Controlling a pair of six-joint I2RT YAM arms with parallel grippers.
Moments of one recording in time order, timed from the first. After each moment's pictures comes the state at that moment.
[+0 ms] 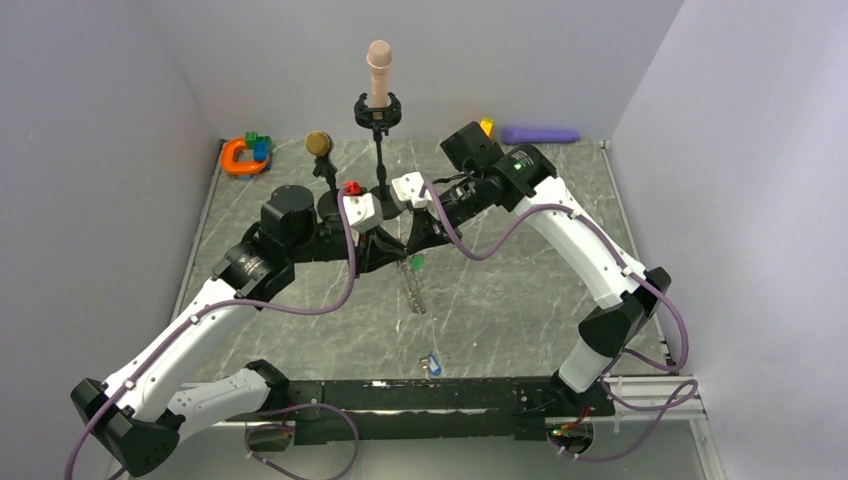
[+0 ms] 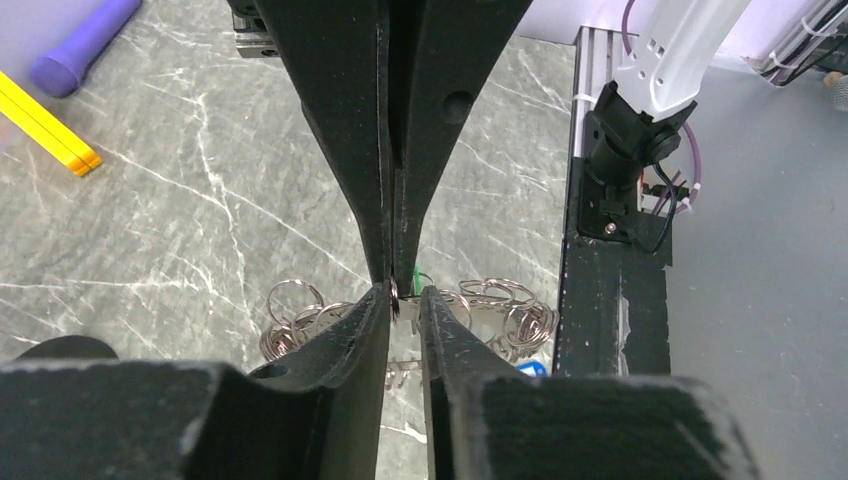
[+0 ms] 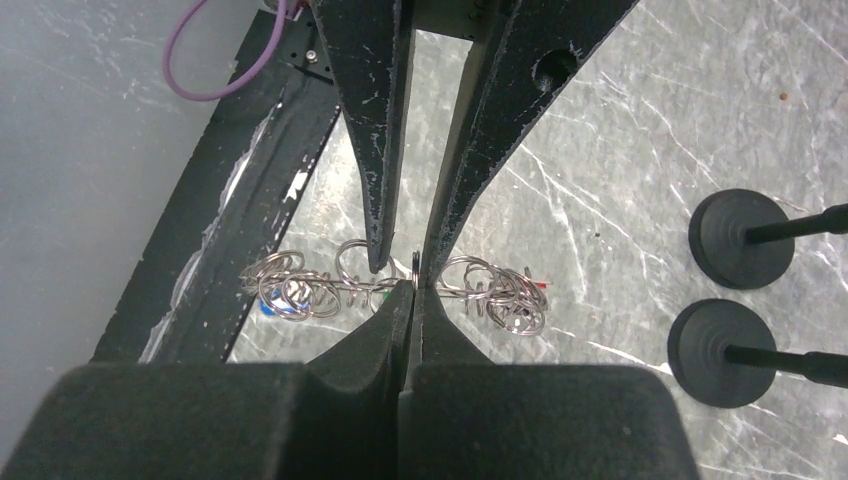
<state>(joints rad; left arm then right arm) -0.62 1.00 1.07 -0.32 0.71 0.14 0.71 1.66 1.92 -1.25 -0.93 -0.99</state>
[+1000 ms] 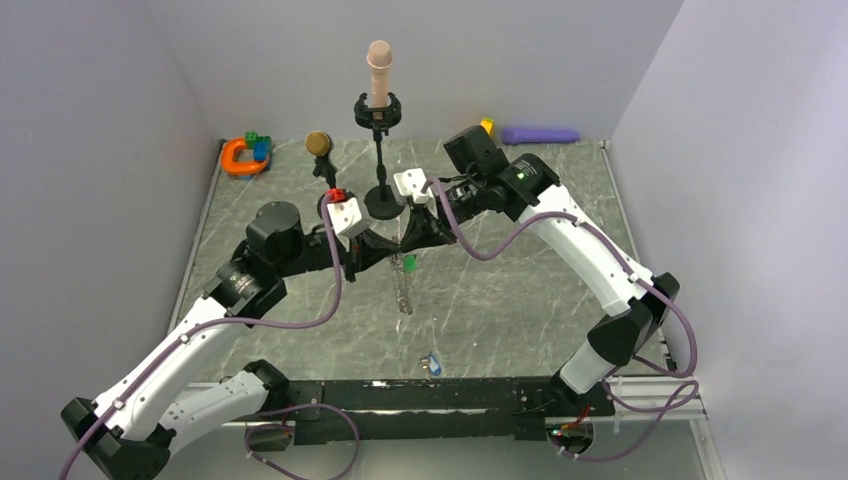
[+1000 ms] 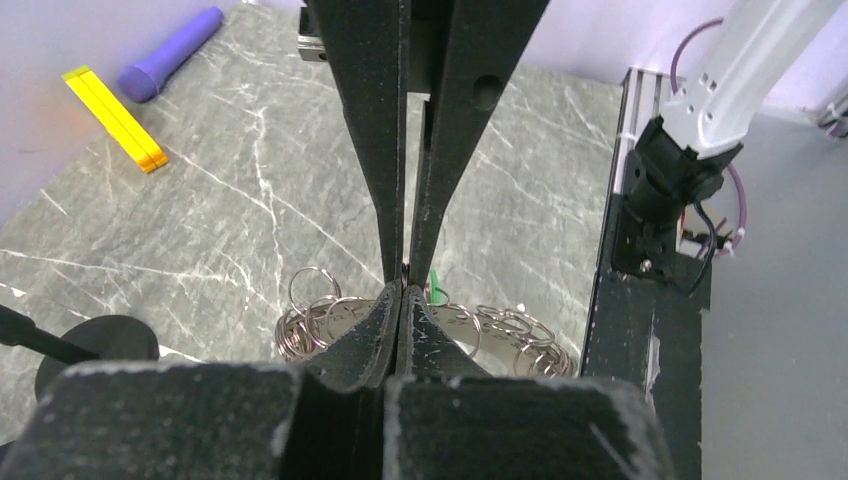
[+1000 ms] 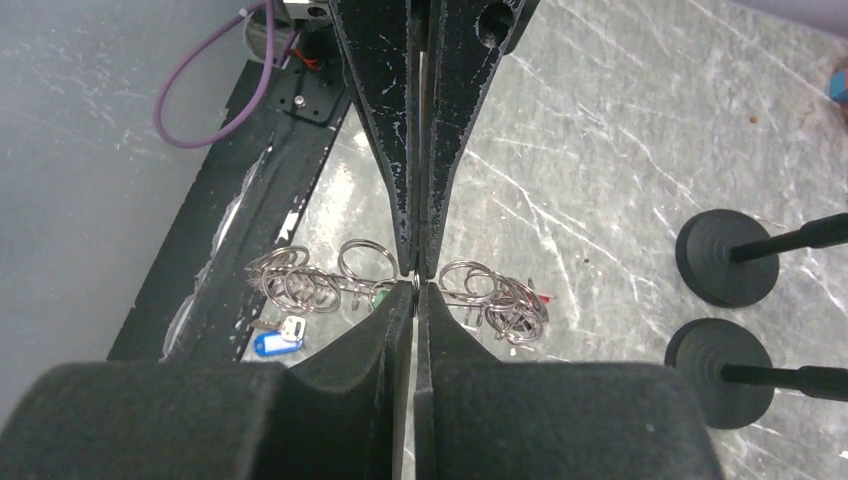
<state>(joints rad) -0.63 0.90 0.98 -0.23 0.59 0.08 0.71 1.61 1.81 -1.07 -0.97 -0.86</state>
